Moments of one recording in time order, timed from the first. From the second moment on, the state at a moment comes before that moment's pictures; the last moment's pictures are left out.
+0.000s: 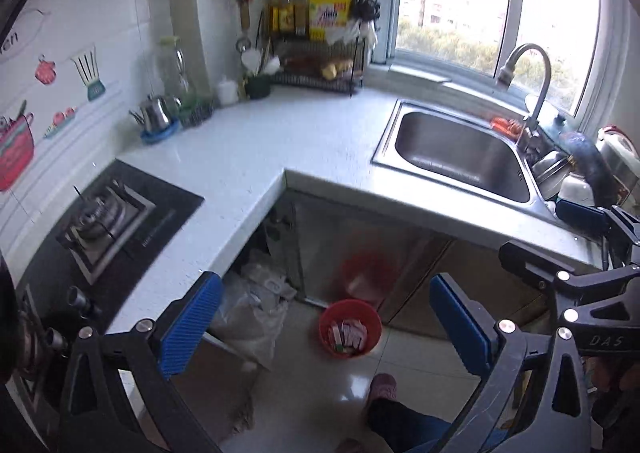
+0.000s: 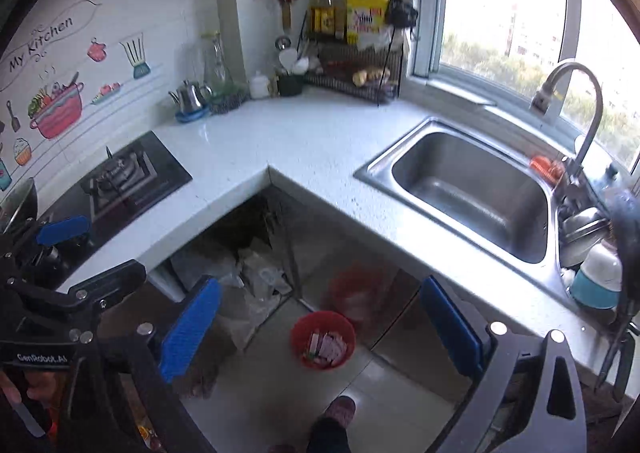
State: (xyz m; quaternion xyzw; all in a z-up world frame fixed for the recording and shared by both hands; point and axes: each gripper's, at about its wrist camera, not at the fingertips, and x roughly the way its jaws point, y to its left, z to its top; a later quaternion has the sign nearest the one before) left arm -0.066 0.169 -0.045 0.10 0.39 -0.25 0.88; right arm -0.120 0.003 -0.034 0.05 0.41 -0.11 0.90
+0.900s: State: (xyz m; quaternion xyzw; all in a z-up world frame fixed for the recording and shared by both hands) left arm -0.152 0.213 0.029 0.08 0.32 -0.24 0.91; right arm -0.184 0.048 0.030 0.02 0.36 -0.11 0.93
